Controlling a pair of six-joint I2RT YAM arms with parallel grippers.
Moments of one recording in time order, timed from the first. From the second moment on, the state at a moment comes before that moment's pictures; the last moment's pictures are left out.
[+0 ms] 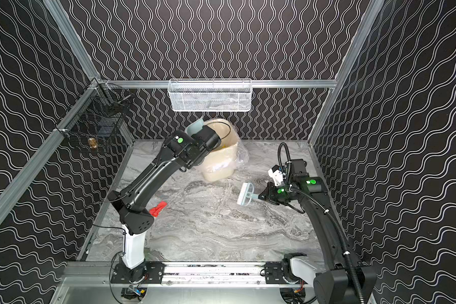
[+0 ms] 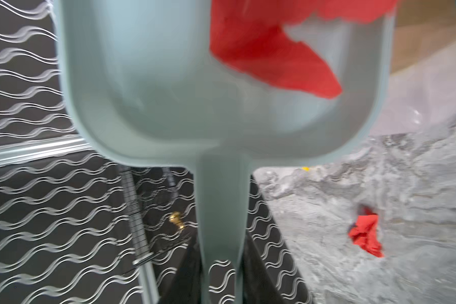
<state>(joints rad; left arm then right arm) -0.78 2.01 2.37 -1.59 -1.06 0.36 0.11 1.15 1.13 -1.13 -0.60 0.27</state>
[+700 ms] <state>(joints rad) -0.80 2.03 2.40 -1.56 -1.16 0.42 0.11 1.12 1.10 -1.12 -0.62 0.27</state>
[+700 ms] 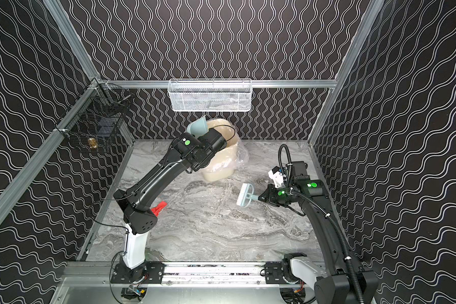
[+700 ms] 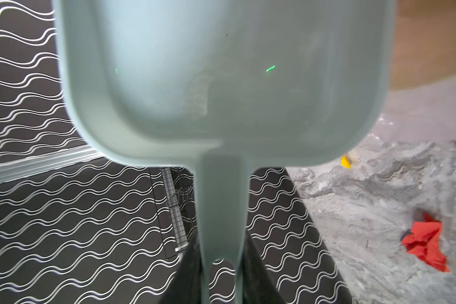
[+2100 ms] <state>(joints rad) -0.38 1.30 1.62 -1.31 -0.31 0.07 0.97 1.87 1.28 -0.10 -0.61 0.71</state>
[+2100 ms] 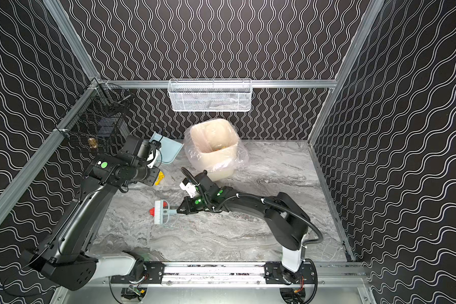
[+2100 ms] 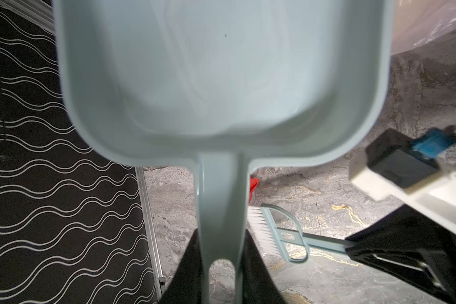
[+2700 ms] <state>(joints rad) -0.34 1.29 1.60 -1.29 -0.26 0.09 0.95 2.12 1.35 0.07 -0.66 0.86</state>
